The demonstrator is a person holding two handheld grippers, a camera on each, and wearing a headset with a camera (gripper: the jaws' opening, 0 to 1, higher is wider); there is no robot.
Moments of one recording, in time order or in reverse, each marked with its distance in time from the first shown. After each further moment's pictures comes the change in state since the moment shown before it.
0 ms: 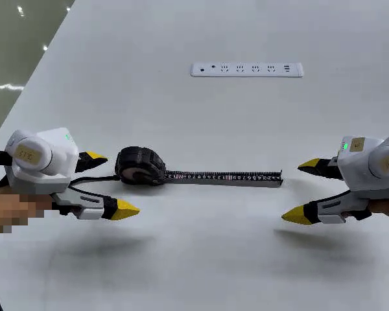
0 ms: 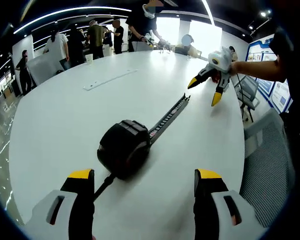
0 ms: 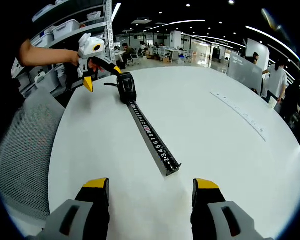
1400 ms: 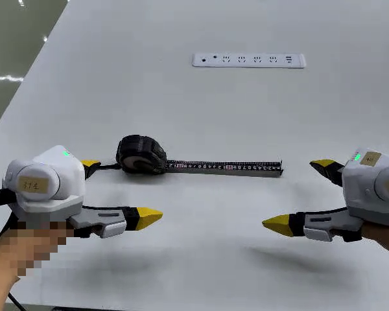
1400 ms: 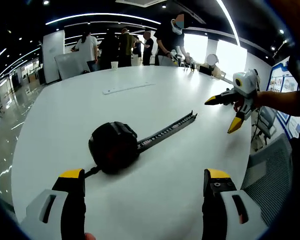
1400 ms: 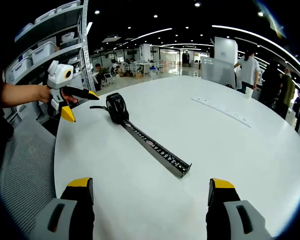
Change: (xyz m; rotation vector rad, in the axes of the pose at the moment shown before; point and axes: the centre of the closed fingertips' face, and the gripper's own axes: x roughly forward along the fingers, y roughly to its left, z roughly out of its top) left arm -0.010 -0.036 0.006 -0.186 -0.131 0.184; right arm -0.011 0.030 0.018 0.196 -0.144 -0.169
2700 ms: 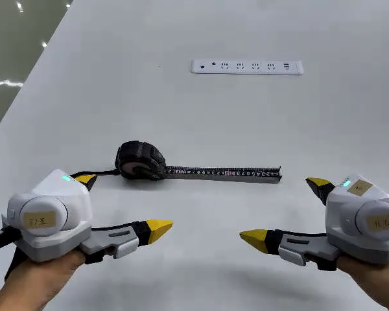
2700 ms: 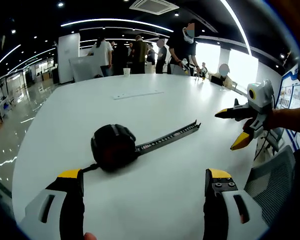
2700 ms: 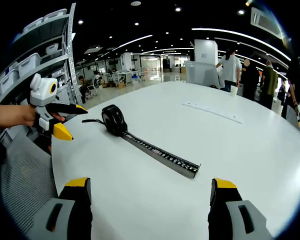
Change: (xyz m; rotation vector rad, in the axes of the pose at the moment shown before) left arm -0.008 -0.010 0.004 -0.077 -0.070 0.108; right arm 0.001 0.028 0.014 0.114 -0.076 -0.128
